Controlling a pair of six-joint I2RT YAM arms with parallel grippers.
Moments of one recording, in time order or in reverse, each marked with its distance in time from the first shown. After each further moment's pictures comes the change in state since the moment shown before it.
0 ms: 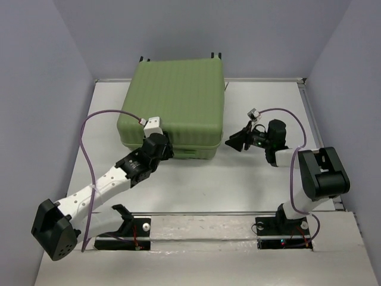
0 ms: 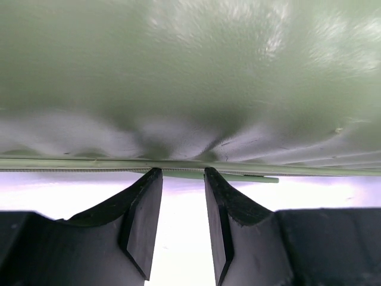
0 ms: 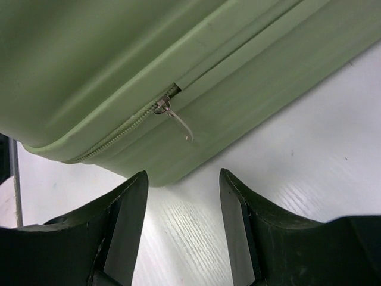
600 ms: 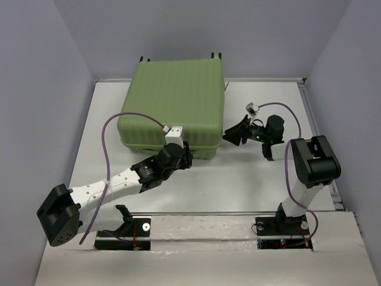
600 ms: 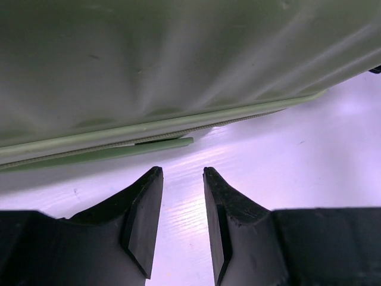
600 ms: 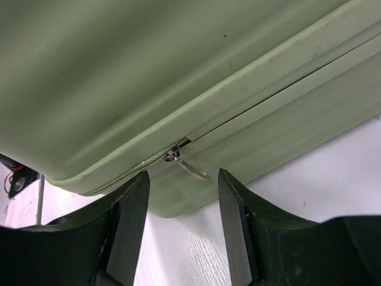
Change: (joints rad) left arm -0.207 0.079 -0.051 0.186 0.063 0.002; right arm 0.000 0.157 0.099 0.240 -0.137 0.150
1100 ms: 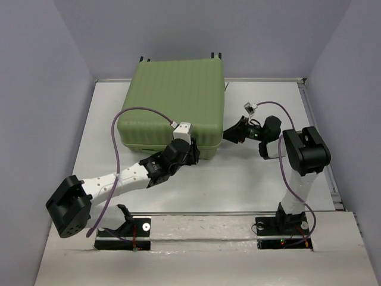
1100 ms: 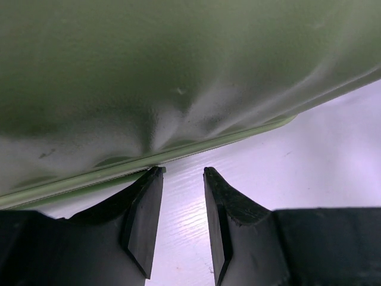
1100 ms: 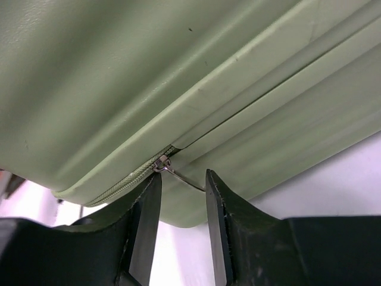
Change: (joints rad) left arm -0.001 0.125 0.060 0.103 0.038 0.048; right arm 0.000 0.186 0.056 0.265 -0.081 0.291
